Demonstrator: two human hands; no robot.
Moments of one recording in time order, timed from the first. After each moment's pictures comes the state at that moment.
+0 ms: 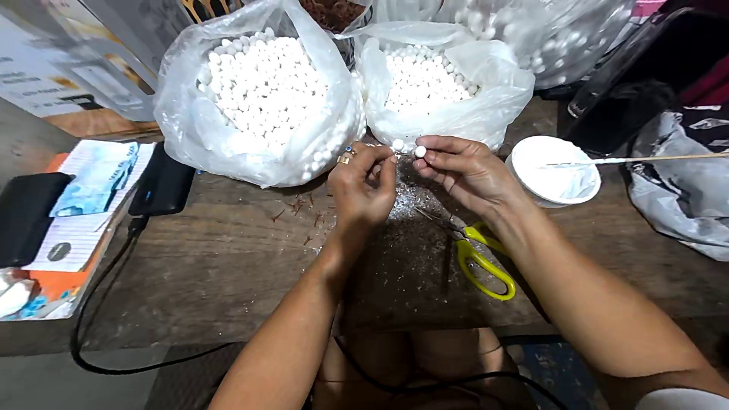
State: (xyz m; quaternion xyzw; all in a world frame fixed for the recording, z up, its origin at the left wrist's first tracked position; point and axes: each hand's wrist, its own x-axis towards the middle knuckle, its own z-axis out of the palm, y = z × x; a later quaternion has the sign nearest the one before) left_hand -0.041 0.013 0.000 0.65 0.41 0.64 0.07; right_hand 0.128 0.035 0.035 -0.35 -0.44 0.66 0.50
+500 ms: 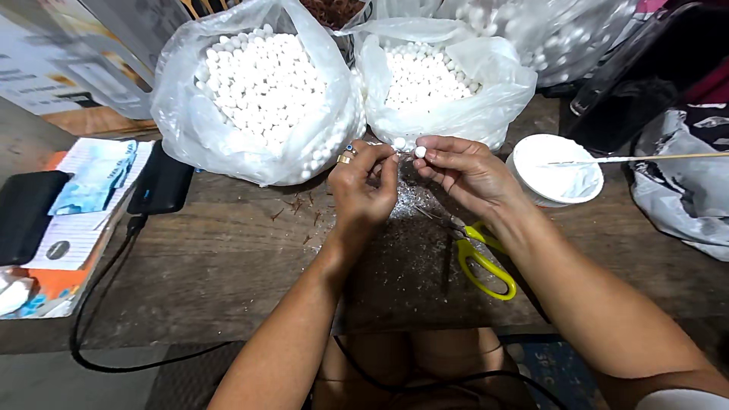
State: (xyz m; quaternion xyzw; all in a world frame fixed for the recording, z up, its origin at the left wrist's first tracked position) left_hand -0.043 0.012 0.001 0.67 0.40 0.63 0.03; right_hand 0.127 0.035 0.034 -0.34 -0.42 0.68 0.50
